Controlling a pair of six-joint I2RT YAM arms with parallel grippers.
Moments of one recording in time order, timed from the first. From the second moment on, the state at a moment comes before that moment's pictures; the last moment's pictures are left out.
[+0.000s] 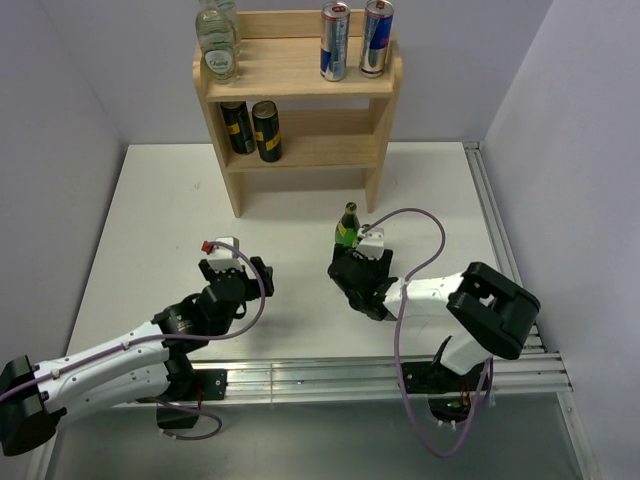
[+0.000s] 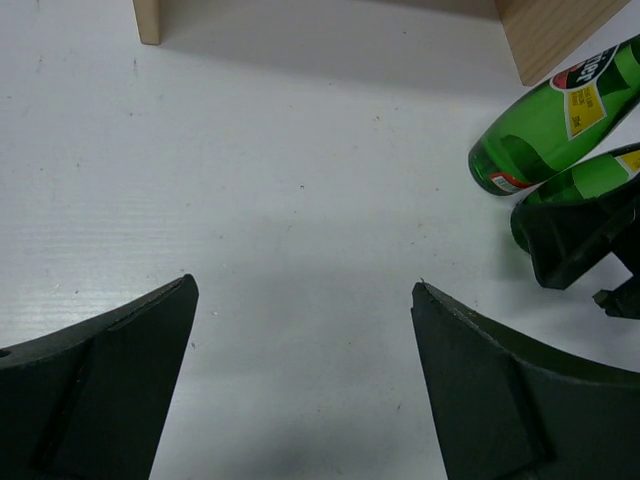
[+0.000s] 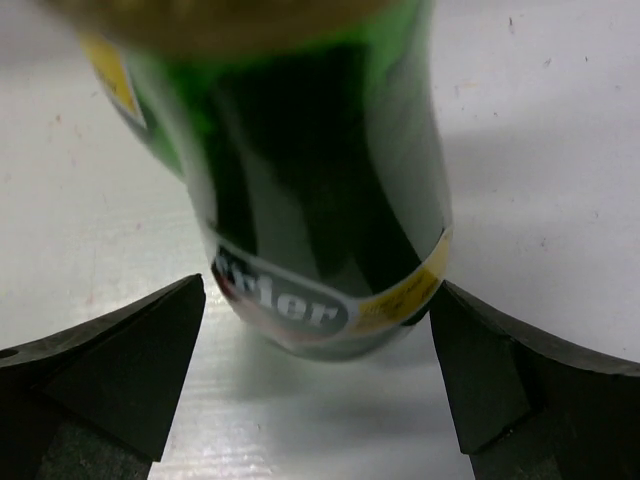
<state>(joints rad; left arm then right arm) -0.99 0.78 0.43 -0.10 -0.72 -0.62 0.92 1.51 0.55 0.20 0.87 0.70</state>
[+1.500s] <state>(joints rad) -0.99 0.74 0.40 -0.09 -0.72 -0.63 1.09 1.32 0.58 -0.01 0.98 0.77</state>
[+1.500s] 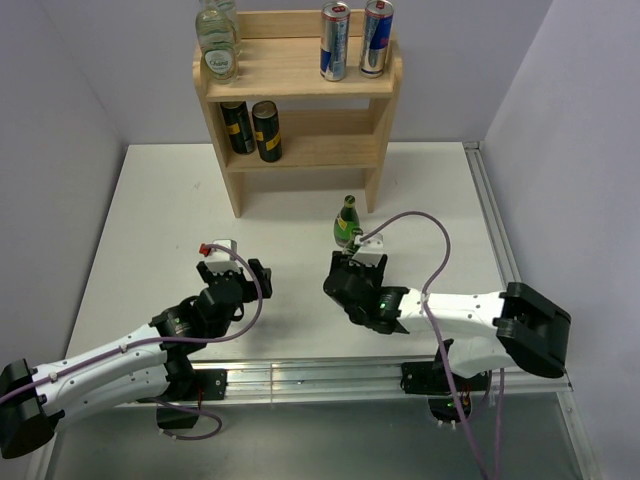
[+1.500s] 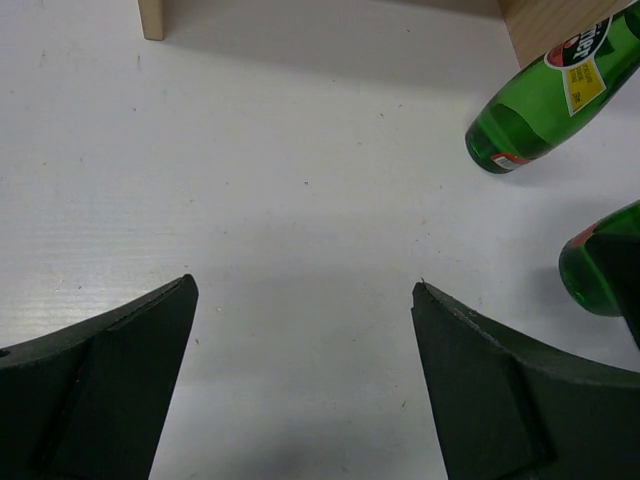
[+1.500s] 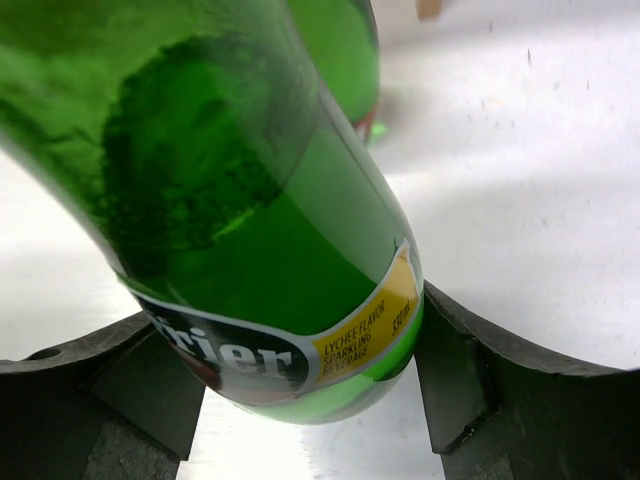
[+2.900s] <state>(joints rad) -0.99 0.76 0.39 -0.10 -0.76 -0.65 0.64 1.70 1.45 0.00 0.78 0.20</state>
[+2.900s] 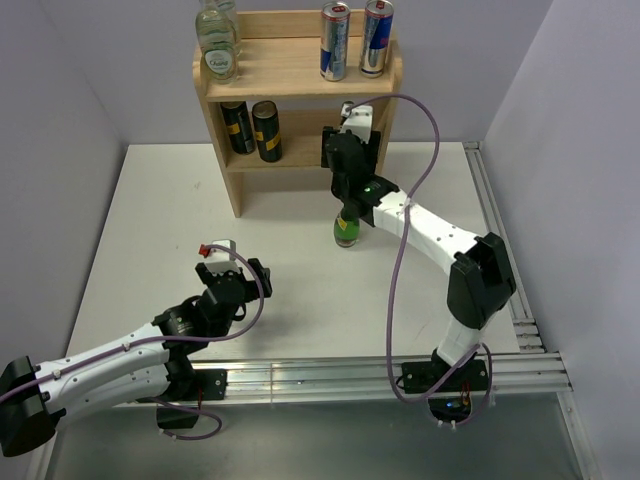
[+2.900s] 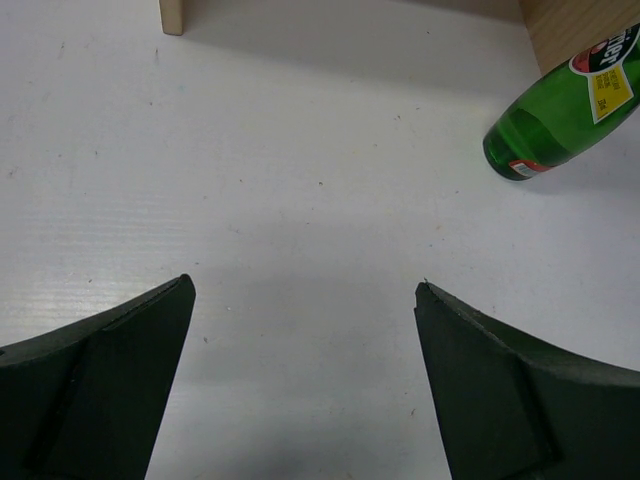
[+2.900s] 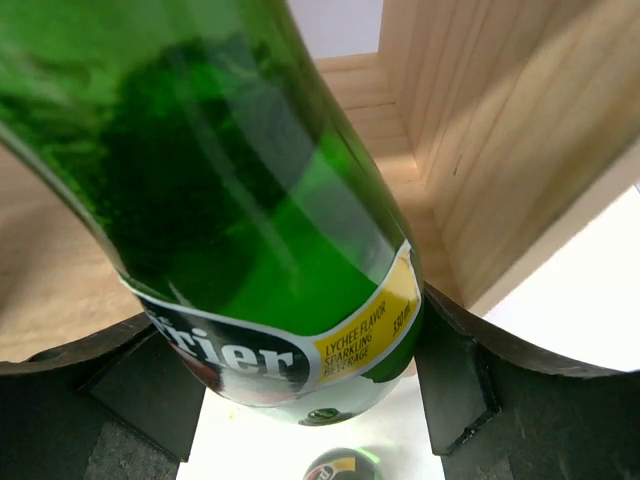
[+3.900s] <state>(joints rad) -0.99 0.76 0.39 -0.09 -0.76 -0.65 0.59 1.88 1.58 0.08 0.98 0.21</state>
